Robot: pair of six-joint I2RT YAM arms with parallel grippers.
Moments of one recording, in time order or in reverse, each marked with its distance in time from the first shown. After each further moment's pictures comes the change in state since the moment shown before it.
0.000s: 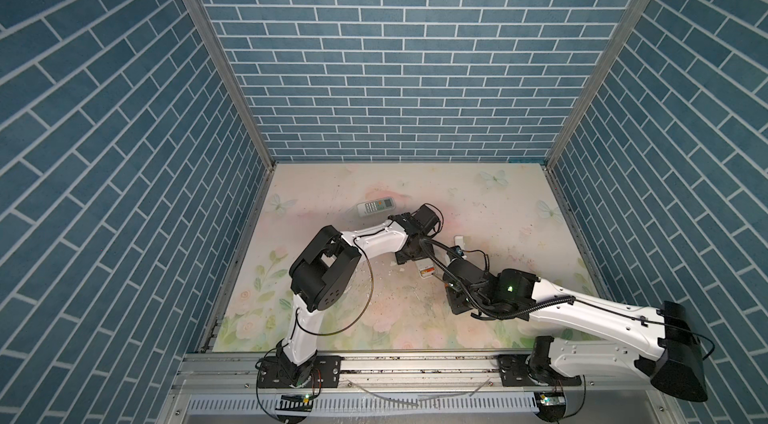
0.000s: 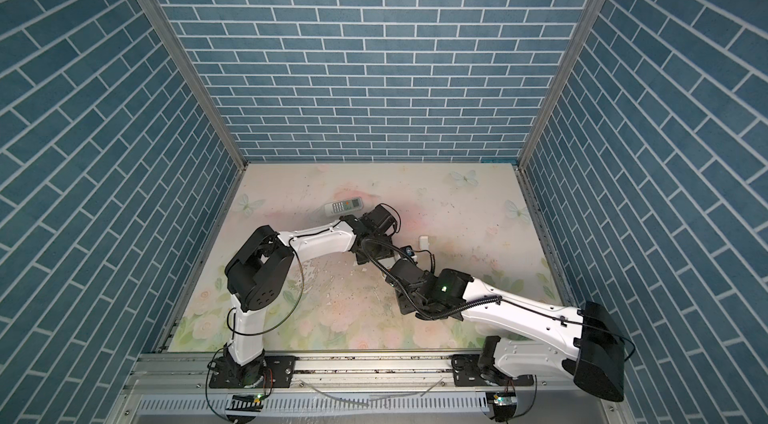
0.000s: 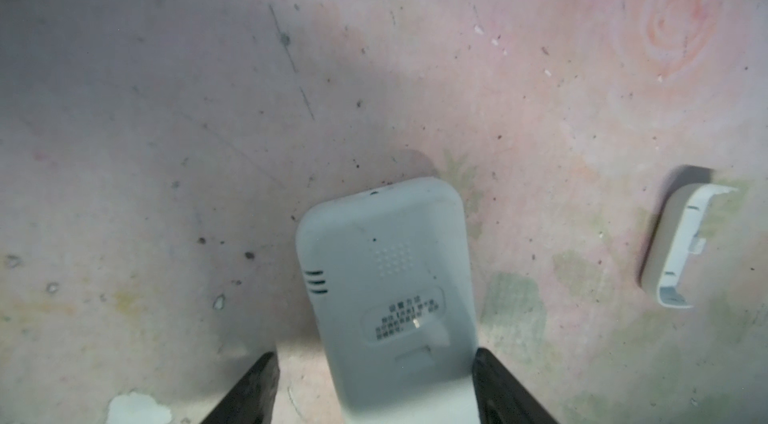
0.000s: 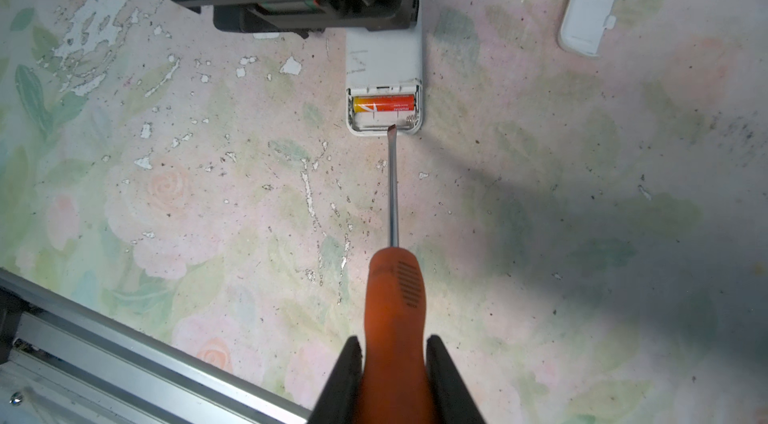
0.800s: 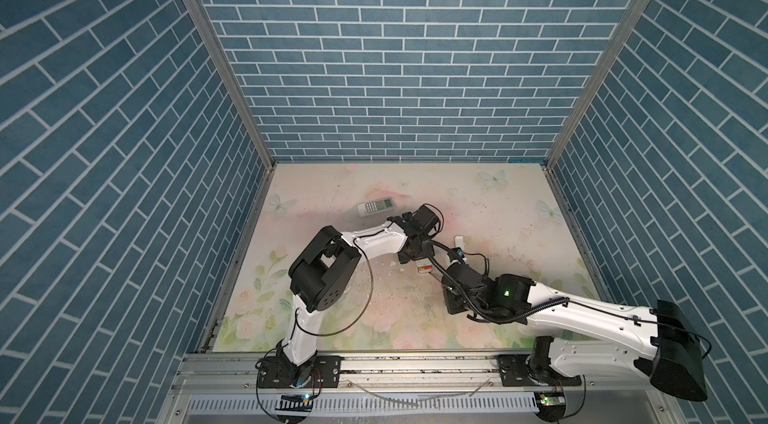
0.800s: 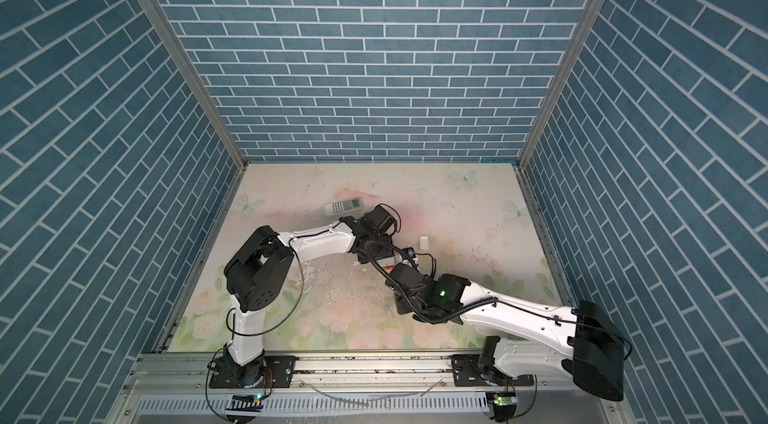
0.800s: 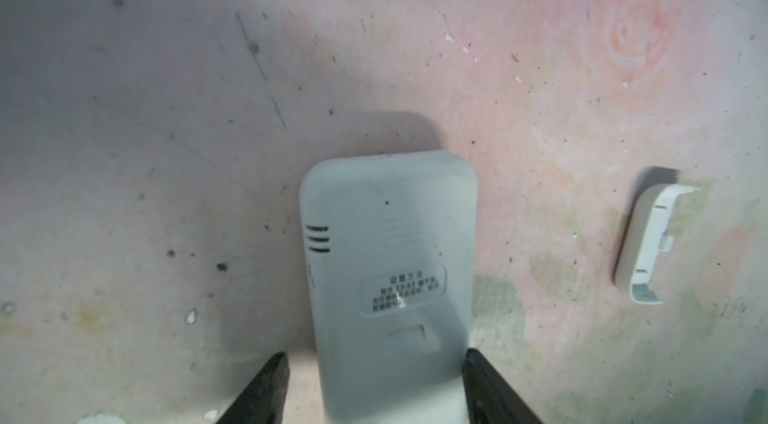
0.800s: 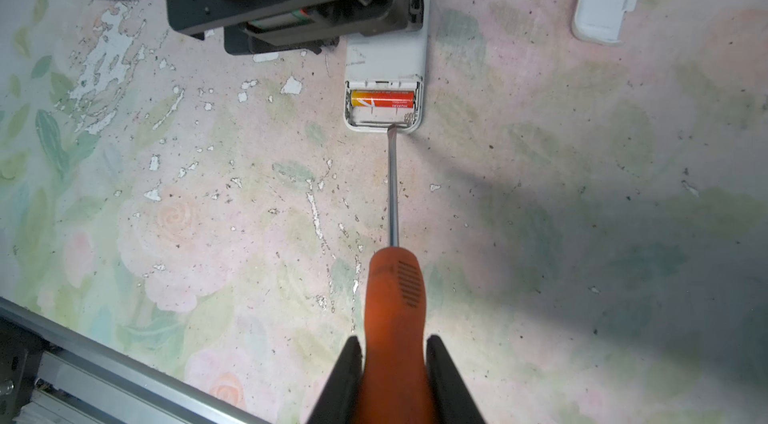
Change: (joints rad) left arm -0.002 -0.003 -0.022 0.059 0.015 0.000; right arm 0.003 0.002 -0.070 0.126 0.007 0.070
